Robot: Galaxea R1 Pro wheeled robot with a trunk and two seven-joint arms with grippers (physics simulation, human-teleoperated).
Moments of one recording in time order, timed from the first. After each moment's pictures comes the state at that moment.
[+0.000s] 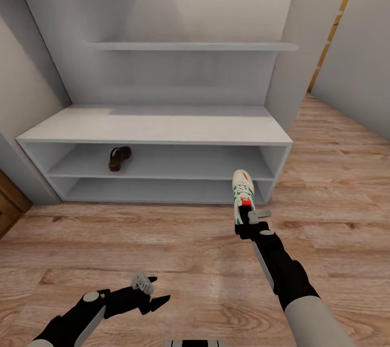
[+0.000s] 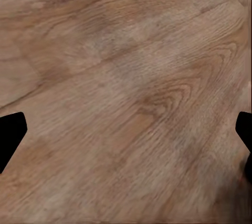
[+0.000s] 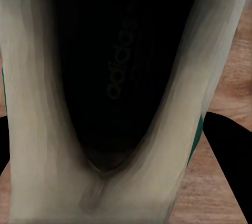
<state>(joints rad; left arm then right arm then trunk) -0.48 0.20 -0.44 -0.57 0.30 -0.09 -0.82 -0.60 0.06 0.05 -0.98 0.12 0.52 -0.07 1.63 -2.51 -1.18</state>
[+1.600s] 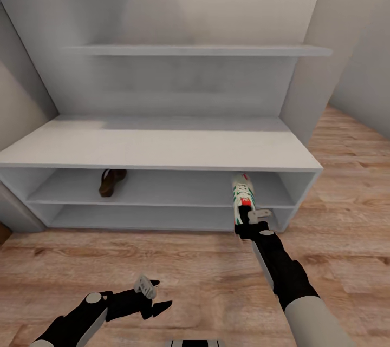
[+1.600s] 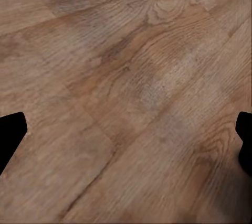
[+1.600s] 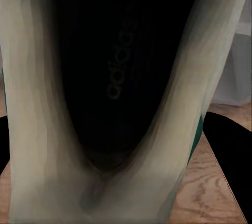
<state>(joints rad) -0.48 0.20 -0.49 -0.58 0.31 -0.09 -0.82 -0.60 0.06 0.06 -0.98 0.12 0.52 -0.07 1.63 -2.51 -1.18</state>
